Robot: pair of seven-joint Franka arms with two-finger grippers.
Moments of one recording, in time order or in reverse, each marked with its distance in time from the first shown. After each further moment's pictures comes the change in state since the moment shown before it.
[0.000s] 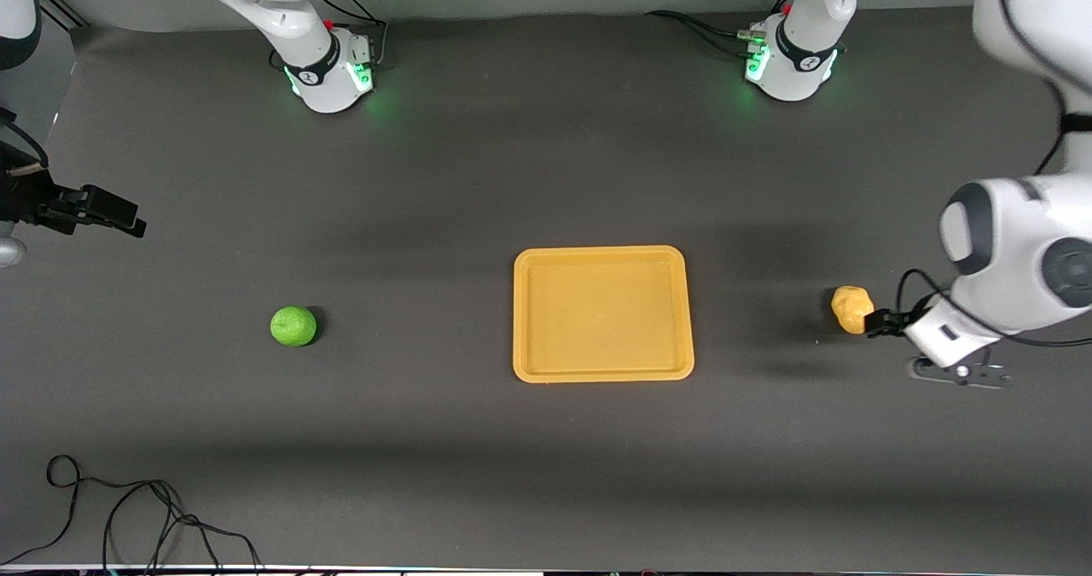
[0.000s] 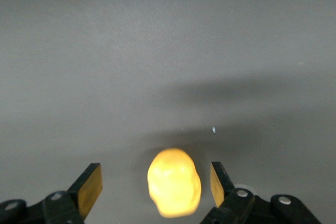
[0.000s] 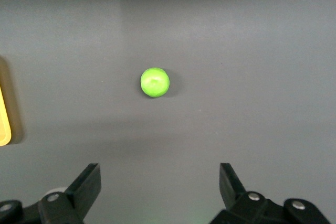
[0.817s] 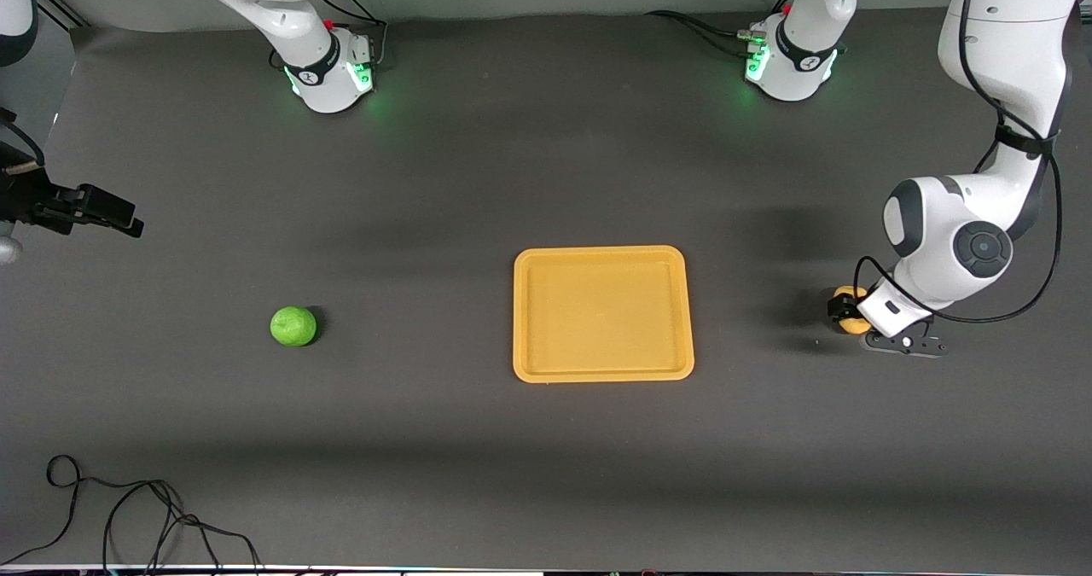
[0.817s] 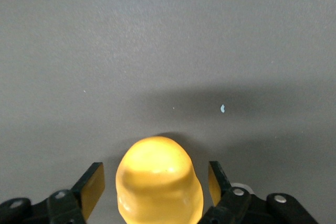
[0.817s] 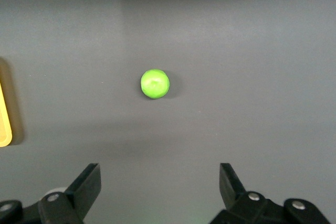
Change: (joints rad) left arm 0.000 -0.004 0.000 -0.257 -0.002 0.280 -0.001; right arm 0.000 0.000 0.000 0.007 0.000 0.000 -0.001
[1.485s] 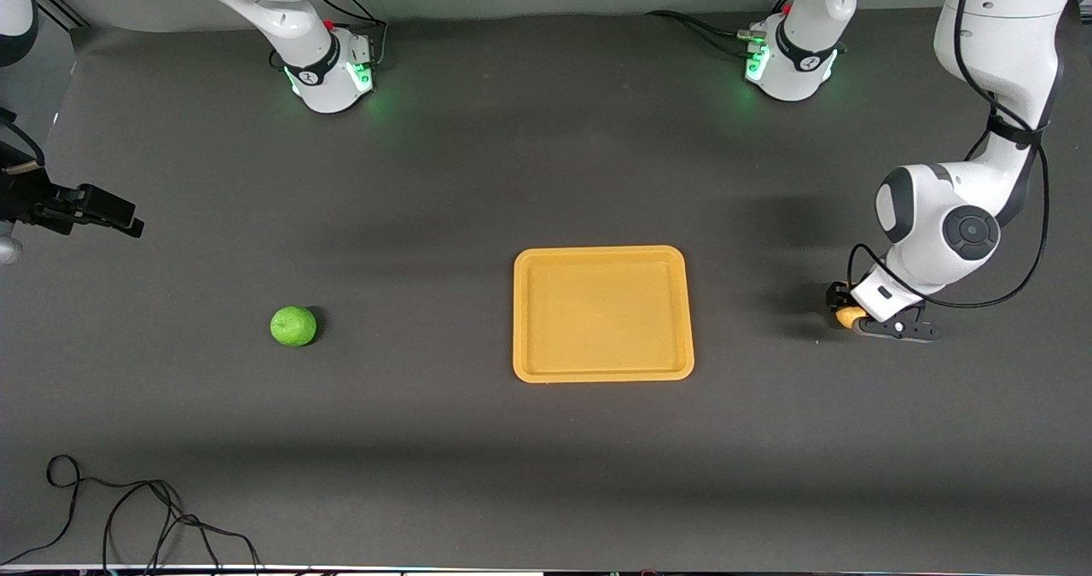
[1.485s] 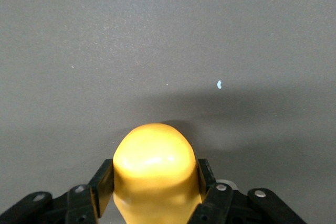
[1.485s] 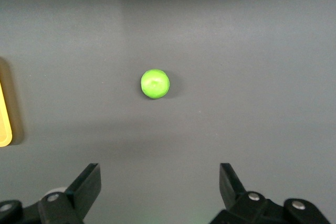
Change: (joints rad) left arm -0.002 -0.036 -0.004 -0.084 -0.001 0.057 -0.012; right arm 0.000 0.000 0.000 0.000 0.000 0.000 0.000
